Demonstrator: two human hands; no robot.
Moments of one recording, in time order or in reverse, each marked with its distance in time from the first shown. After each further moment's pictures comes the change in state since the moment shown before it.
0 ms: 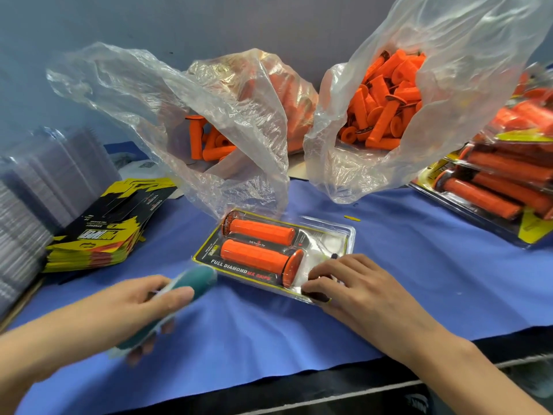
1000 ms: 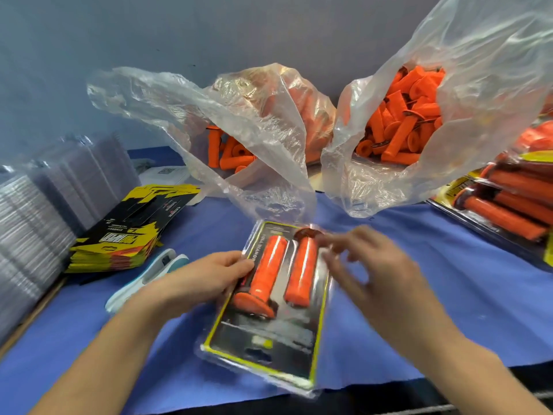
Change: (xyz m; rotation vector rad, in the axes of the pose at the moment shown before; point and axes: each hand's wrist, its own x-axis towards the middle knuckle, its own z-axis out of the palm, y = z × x) left_hand 0.084 0.026 0.029 -0.163 -0.020 0.165; right_hand 0.043 -0.014 -0.027 0.304 0.214 0.408
